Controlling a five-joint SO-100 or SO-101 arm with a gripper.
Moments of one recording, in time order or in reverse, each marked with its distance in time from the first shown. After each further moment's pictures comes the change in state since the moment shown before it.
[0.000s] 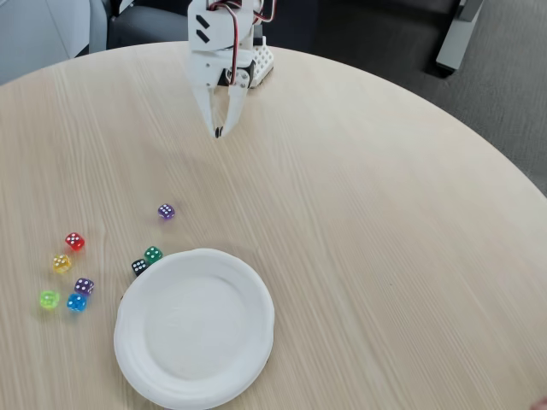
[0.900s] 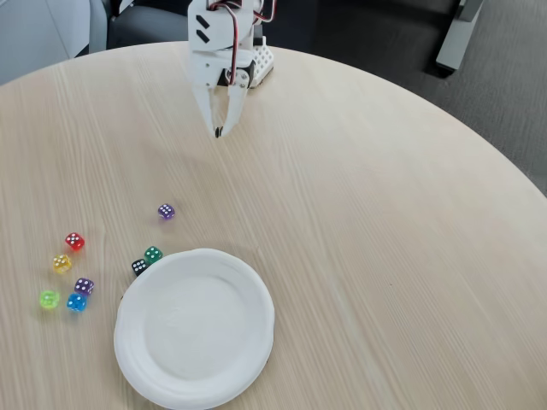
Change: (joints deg) arm 0.0 -0.2 0.0 0.0 1.6
